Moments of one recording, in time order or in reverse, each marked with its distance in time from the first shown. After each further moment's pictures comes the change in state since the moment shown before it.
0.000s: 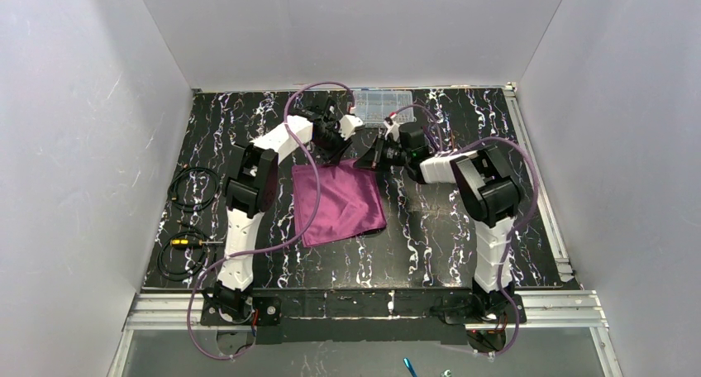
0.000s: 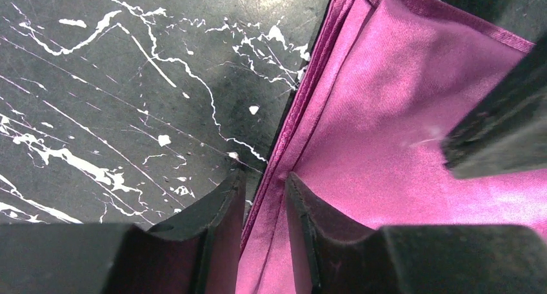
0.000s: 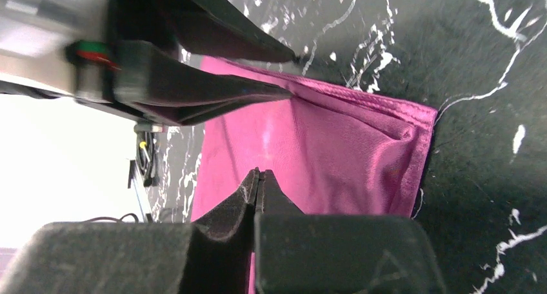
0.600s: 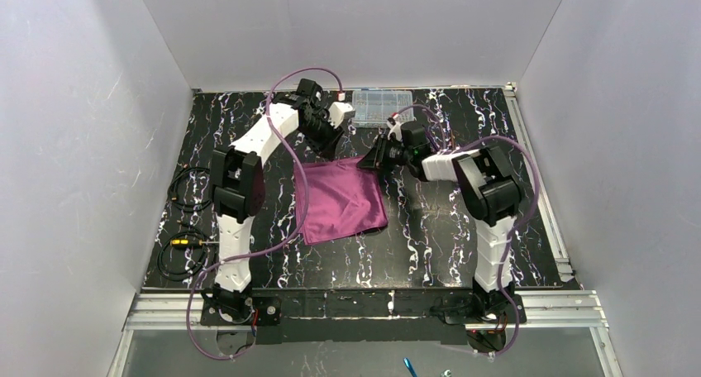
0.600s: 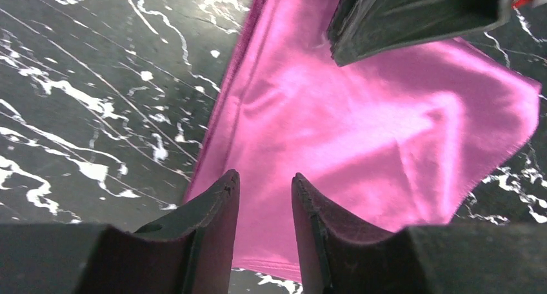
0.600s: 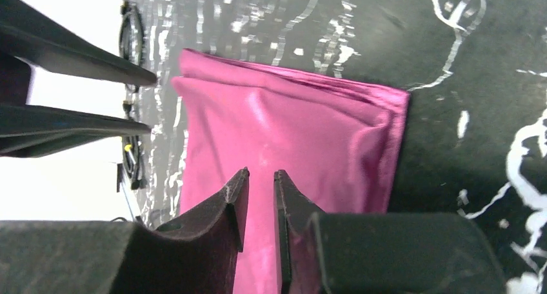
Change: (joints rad) left arm 0.049 -0.100 0.087 -0.232 0.117 -0.040; right arm -0.011 0.066 0.033 -0.064 0.012 -0.024
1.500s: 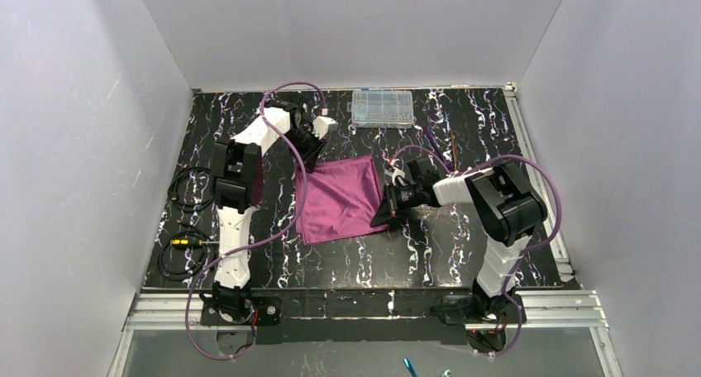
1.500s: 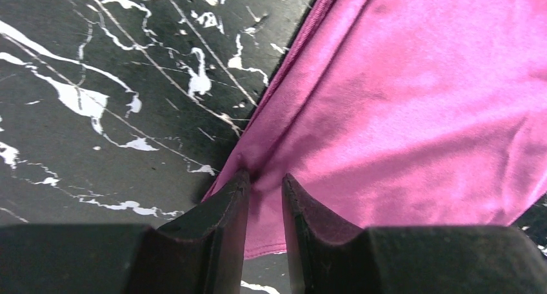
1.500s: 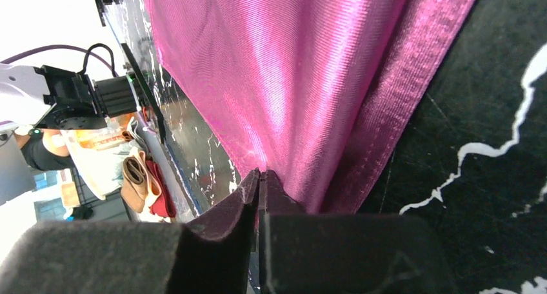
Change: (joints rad) left arm 0.099 0.098 -0.046 -0.073 -0.064 0.032; right arm 0.040 -0.254 -0.352 -0.349 -0.267 -0.254
